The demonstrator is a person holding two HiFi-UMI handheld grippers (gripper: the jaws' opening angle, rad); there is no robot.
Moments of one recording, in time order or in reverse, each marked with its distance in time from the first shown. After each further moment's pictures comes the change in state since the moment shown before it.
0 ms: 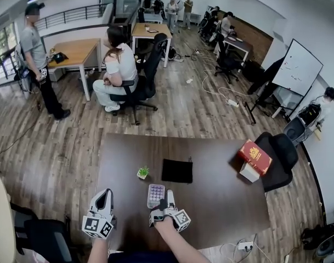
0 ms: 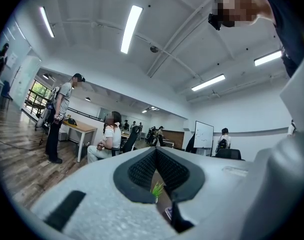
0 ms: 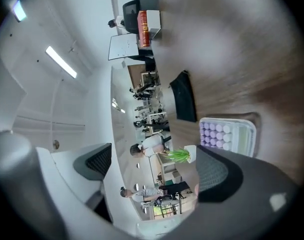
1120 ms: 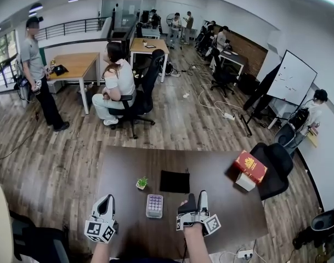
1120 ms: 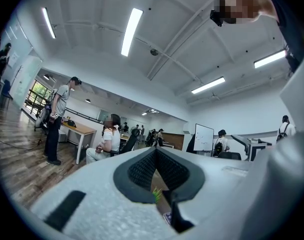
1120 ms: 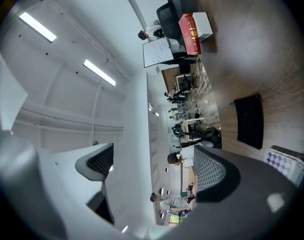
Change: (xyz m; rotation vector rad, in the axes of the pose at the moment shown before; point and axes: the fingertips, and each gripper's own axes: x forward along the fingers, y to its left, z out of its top) left arm 0.001 -0.008 0.022 -0.006 -0.036 -0.004; right arm -0.039 0.205 0.076 -0.113 -0.026 0.417
